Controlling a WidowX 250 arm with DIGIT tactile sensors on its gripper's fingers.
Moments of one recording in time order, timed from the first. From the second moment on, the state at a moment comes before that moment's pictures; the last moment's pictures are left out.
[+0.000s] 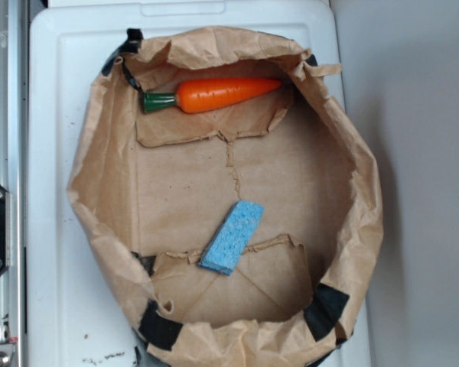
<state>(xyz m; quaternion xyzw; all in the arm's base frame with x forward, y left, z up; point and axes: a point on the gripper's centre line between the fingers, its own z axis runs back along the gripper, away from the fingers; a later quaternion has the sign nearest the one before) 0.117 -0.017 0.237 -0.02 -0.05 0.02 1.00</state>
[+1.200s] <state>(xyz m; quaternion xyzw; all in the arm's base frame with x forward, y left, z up) 0.239 -0.039 0.190 -0.03 -0.06 0.30 0.95</state>
